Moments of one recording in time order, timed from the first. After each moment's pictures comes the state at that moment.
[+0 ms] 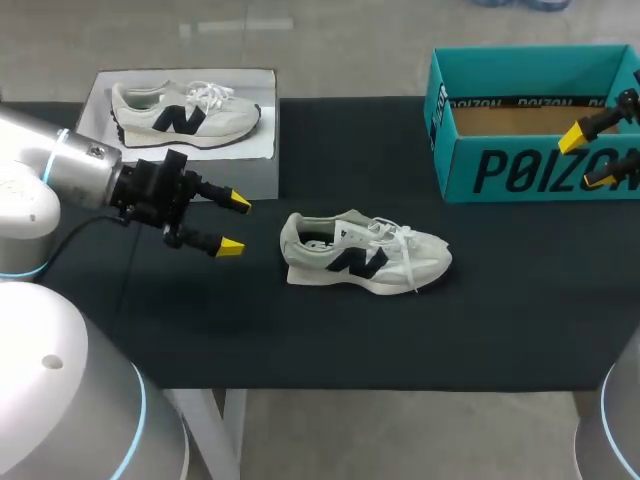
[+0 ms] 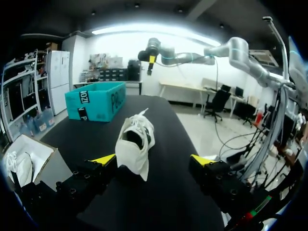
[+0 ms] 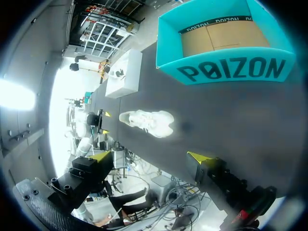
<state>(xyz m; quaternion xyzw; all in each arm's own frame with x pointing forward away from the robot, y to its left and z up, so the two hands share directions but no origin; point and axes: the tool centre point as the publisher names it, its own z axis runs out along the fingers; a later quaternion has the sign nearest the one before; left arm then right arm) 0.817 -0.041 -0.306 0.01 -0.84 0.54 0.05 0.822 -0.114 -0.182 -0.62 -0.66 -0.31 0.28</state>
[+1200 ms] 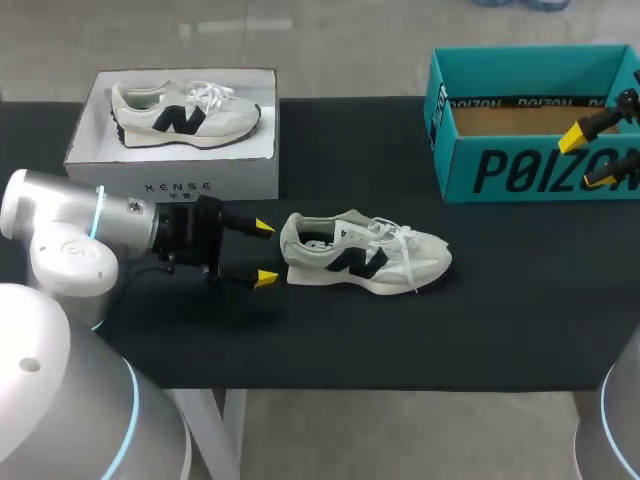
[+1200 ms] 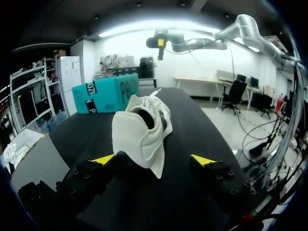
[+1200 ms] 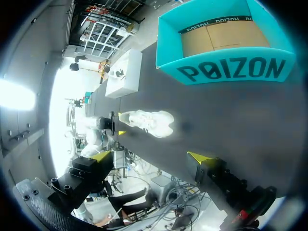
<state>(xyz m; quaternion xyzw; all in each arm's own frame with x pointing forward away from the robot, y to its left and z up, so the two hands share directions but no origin) 0.828 -0.079 -0.383 0.03 -0.85 0.53 -0.04 0.822 -0.114 -0.182 -0.62 -0.66 -0.31 0.28</state>
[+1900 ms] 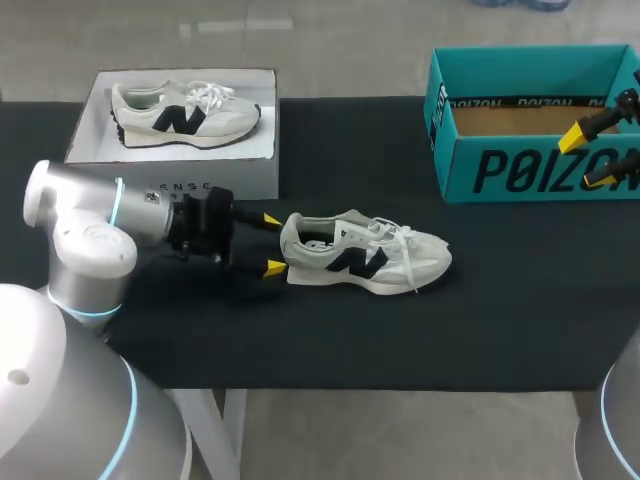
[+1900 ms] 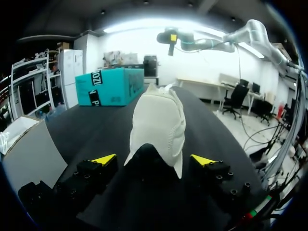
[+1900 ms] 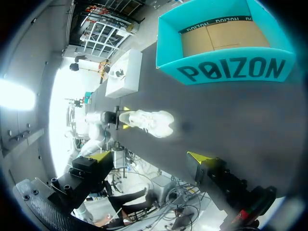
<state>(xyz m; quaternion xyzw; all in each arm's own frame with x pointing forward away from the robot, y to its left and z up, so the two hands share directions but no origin) 0.862 -0.091 -0.407 0.06 -0.85 0.53 -0.01 0.822 -0.114 -0.182 -0.62 -0.66 -0.31 0.28</state>
